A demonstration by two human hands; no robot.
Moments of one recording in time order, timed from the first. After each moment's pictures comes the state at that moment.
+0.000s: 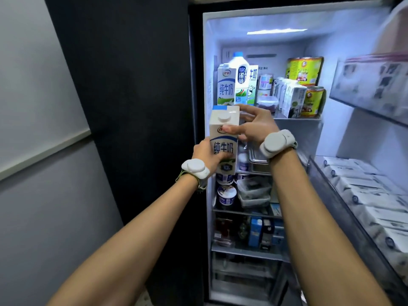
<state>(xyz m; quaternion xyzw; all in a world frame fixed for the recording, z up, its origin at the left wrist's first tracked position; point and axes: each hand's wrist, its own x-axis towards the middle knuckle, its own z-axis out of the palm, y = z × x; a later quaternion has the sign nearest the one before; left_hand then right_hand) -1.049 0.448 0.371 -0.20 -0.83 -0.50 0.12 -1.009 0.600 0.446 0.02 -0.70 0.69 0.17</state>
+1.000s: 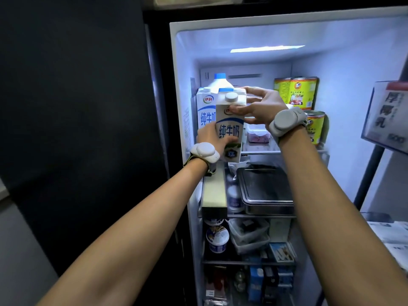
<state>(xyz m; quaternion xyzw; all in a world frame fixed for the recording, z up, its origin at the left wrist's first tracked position) -1.229 0.567 0.463 -0.24 -0.83 -0.46 0.19 -1.178 0.716 0.534 0.00 -0.71 0.66 0.25</state>
